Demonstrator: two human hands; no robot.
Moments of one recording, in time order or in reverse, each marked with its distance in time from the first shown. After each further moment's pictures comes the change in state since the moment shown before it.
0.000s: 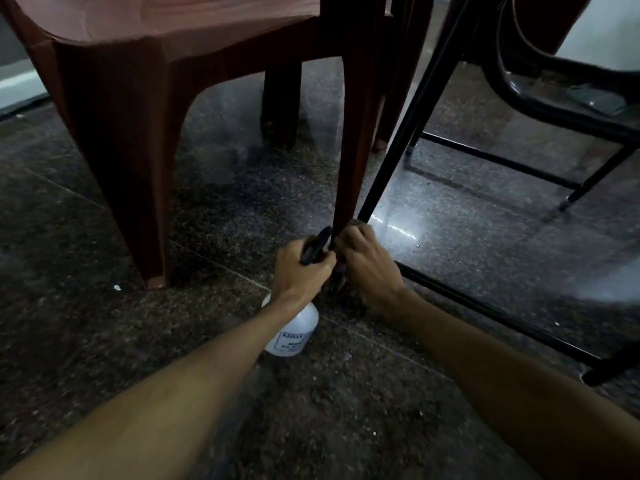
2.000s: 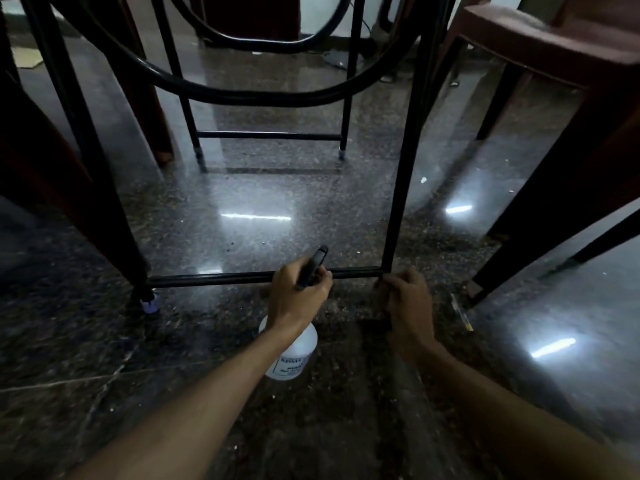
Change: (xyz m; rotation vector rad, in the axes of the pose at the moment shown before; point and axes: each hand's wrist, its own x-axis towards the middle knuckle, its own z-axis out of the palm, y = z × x) left_hand -0.126 0.090 0.234 -0.043 -0.552 0.377; right_hand -0.334 0.107 -0.080 0.562 0.415 1.295
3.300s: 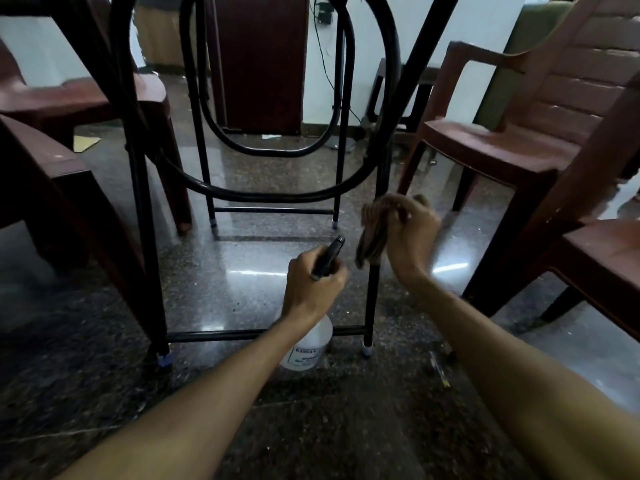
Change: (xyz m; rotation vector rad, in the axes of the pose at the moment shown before) left_hand 0.020 0.154 -0.029 -0.117 0.050 0.224; right_hand 0.130 -0.185 -0.118 0.097 0.405 -0.244
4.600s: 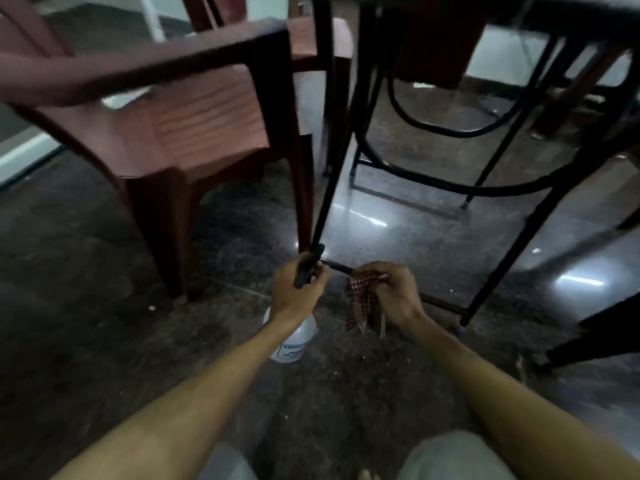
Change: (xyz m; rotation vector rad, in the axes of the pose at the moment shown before) left_hand -0.143 0.033 -0.234 0.141 0.458 -0.414; right_hand -0.166 -0.180 0.041 0.168 -1.038 0.144
